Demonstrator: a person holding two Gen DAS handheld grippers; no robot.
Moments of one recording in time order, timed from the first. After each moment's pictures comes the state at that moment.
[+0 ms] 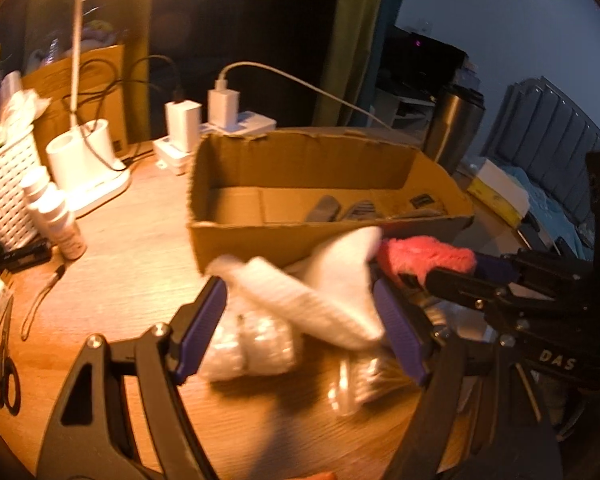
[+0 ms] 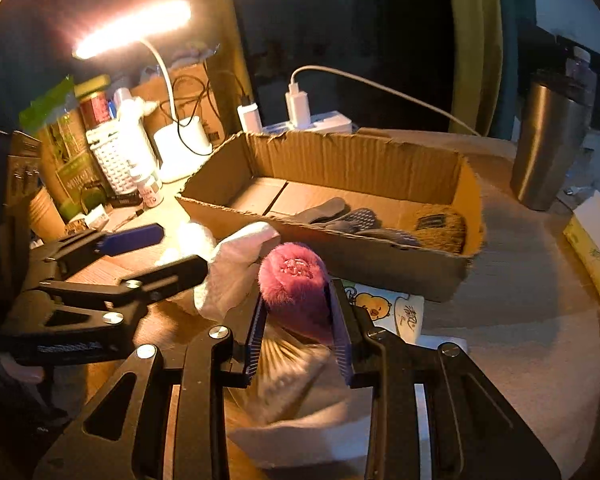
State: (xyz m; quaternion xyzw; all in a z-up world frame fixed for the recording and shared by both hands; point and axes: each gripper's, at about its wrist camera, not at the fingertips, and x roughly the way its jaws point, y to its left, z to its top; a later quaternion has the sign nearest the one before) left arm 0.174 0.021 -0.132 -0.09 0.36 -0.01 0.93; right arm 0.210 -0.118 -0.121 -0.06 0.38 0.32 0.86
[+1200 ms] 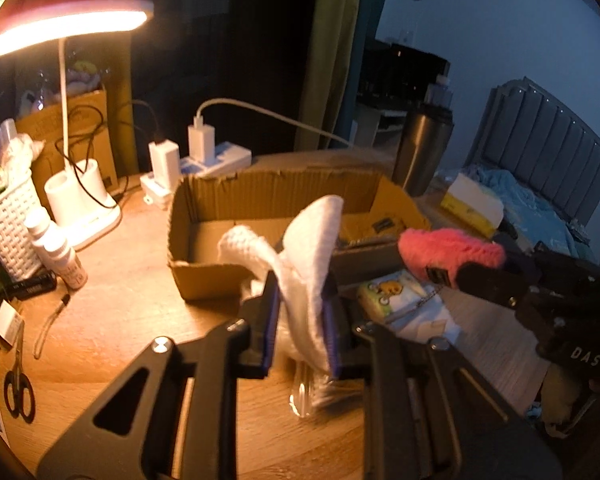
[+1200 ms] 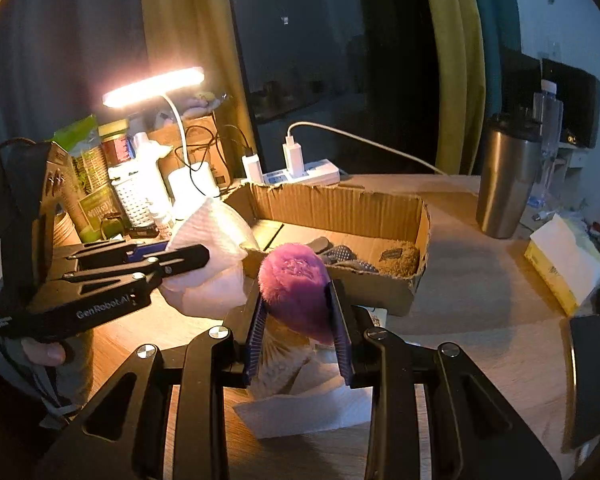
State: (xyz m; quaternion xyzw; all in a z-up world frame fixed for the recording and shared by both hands) left arm 0.163 -0.002 -0.094 -0.07 0.33 -0.03 0.94; right arm 0.180 -0.154 -0.081 -0.05 0.31 0.33 0.89
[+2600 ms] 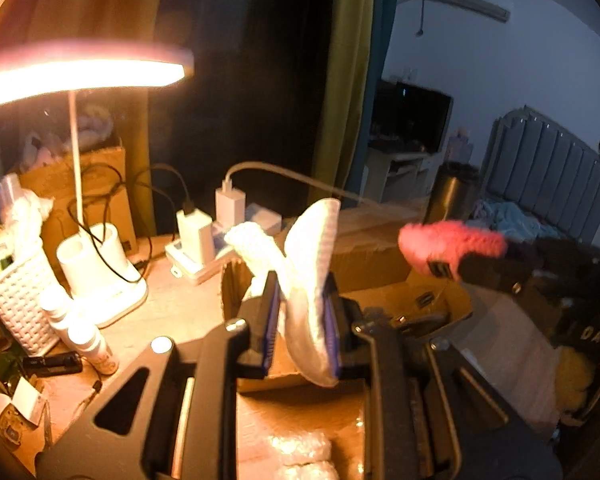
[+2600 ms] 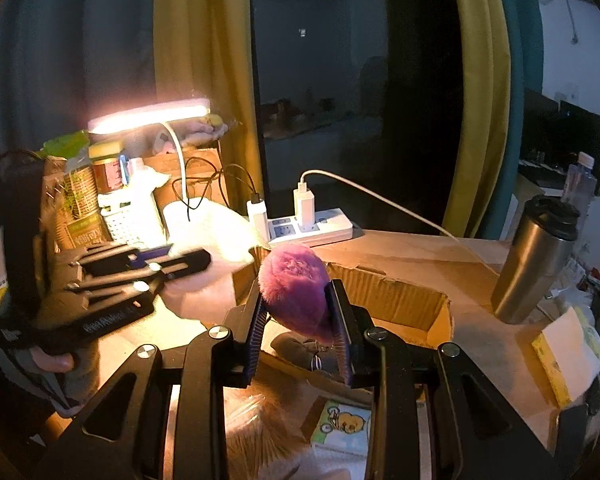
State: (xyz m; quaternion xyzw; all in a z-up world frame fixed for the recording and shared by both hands) left arm 0.203 0.057 -0.067 -0.07 0.26 -0.03 0.96; right arm 0.237 -0.091 -0.050 -0.09 0.28 0.34 0.89
